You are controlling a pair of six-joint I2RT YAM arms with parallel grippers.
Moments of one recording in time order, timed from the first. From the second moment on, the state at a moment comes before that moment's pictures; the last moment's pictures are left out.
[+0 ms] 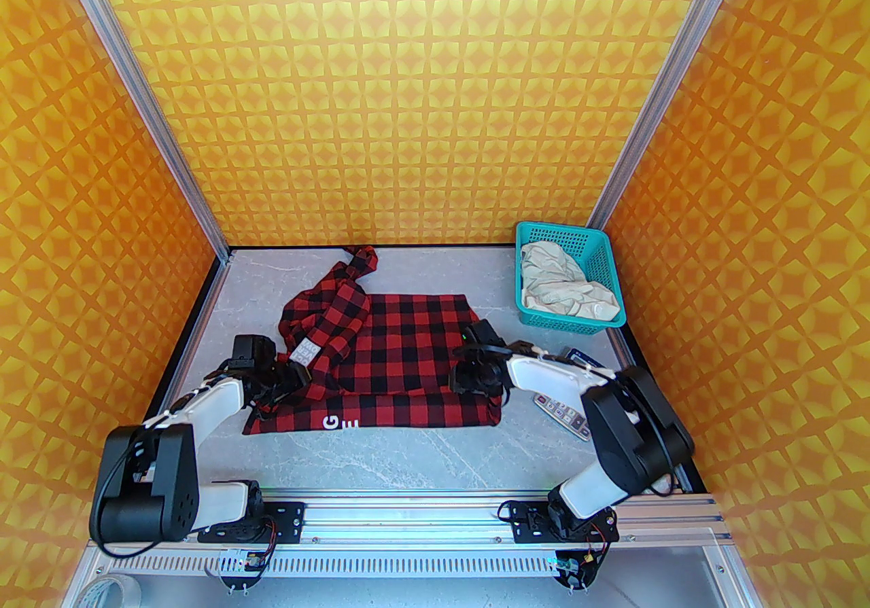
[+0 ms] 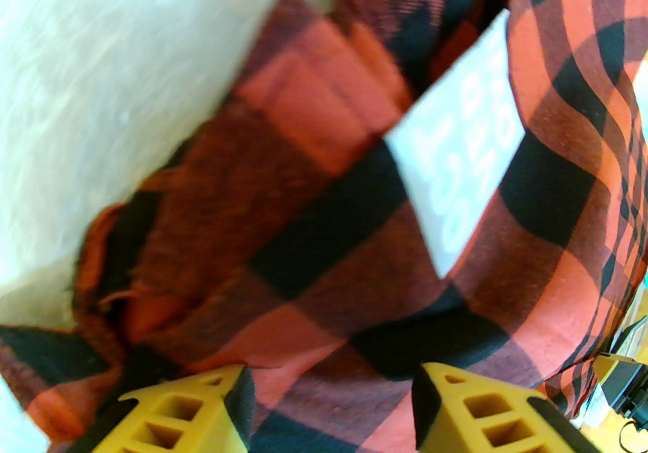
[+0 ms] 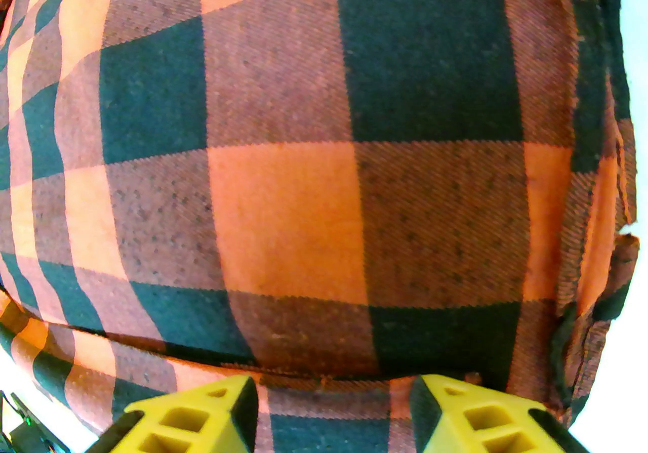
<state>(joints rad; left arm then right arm) 0.05 1.32 0.58 -0.39 0.29 -0.51 0.46 1.56 0.80 -0.50 -0.09 0.53</state>
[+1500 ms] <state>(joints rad) -0.10 1.60 0.84 -0.35 0.27 -0.48 0.45 1.77 1.11 -0.68 -0.03 0.47</state>
